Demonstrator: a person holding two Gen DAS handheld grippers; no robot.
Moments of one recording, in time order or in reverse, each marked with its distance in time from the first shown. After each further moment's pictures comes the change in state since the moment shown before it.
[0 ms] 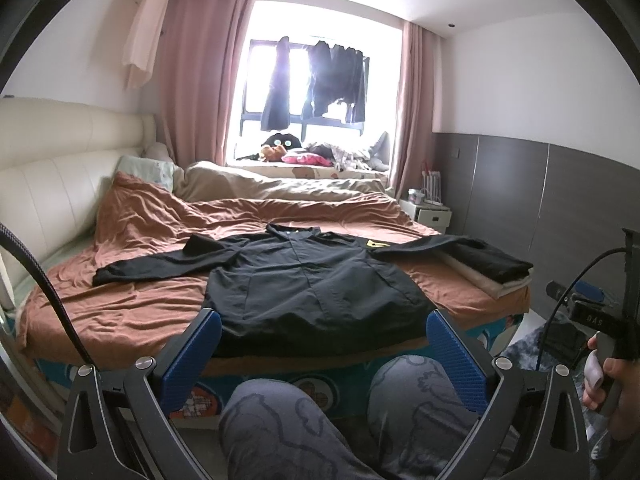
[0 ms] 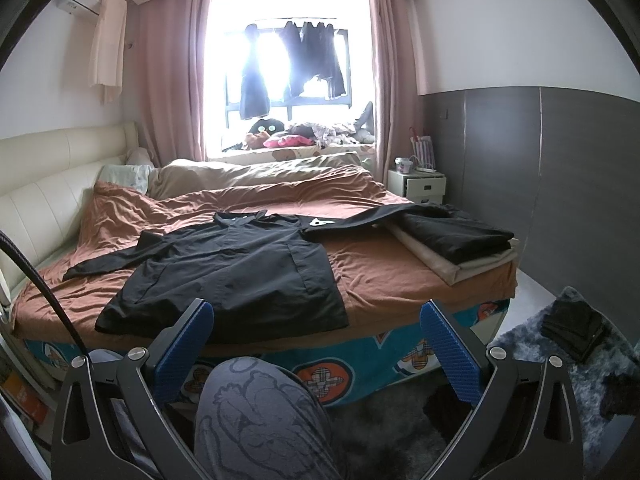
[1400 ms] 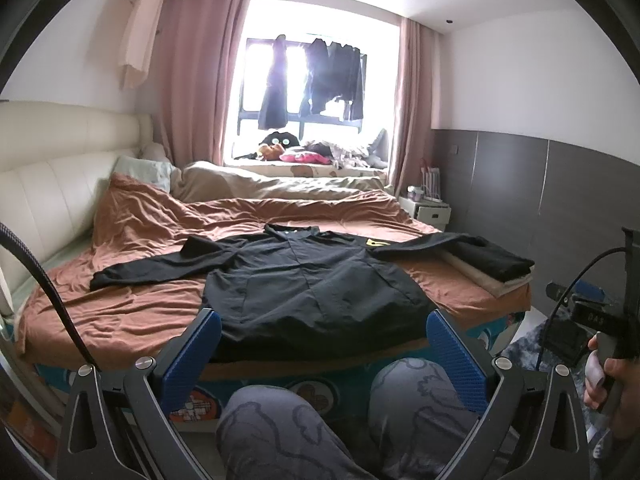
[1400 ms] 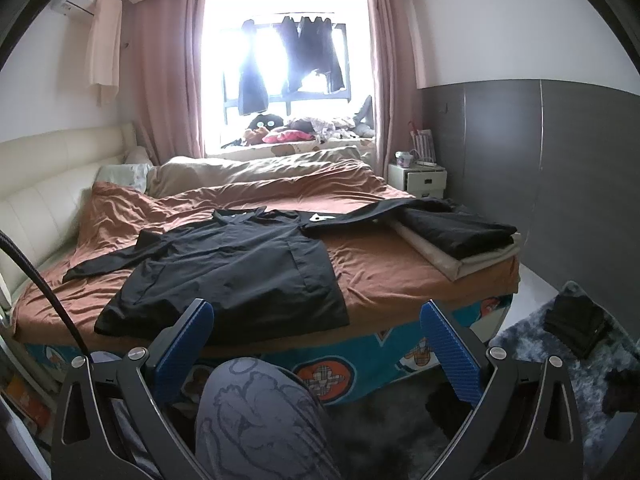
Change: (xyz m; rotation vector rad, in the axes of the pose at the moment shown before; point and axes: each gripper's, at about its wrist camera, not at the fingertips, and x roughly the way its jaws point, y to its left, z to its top) left arm 0.004 -0.004 0.001 0.007 -0.001 0.000; right arm 0.002 -0.002 0.003 0.012 0.018 0.002
